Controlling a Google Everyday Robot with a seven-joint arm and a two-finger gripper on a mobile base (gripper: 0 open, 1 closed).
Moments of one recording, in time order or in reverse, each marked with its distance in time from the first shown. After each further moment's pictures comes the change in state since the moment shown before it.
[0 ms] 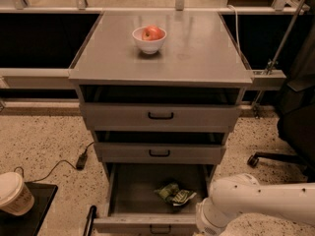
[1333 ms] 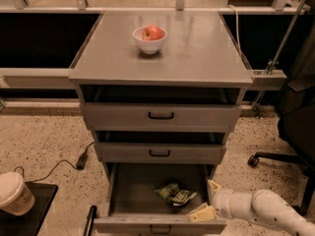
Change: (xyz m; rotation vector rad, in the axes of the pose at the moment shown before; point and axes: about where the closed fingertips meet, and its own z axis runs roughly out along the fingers) arm -0.001 -0.135 0.009 0.191 -0.728 0.297
